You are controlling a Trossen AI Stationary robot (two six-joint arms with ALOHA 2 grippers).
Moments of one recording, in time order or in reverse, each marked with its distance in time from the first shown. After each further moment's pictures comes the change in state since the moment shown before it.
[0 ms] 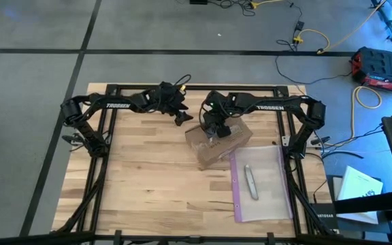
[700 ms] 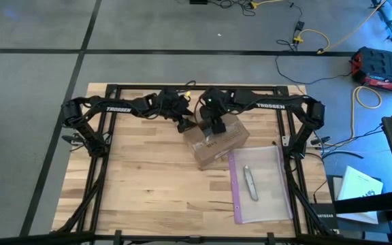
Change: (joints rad) left arm -0.084 -0.006 0.014 0.019 0.001 -0.004; right arm 0.003 0.002 0.133 -0.065 0.044 0.100
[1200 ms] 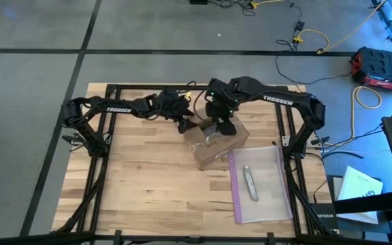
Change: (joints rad) left arm -0.023 0.003 0.000 0.023 -0.011 -0.002; right arm 0.000 -0.005 0.272 -0.533 -0.345 0.210
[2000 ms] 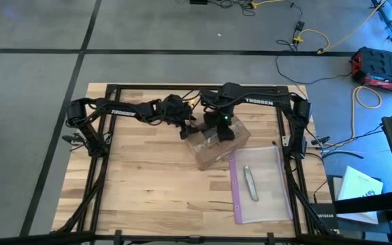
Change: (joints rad) left arm -0.049 0.060 0.000 0.006 -0.061 0.051; right arm -0.001 0.171 -0.019 -0.145 -0.136 -0.007
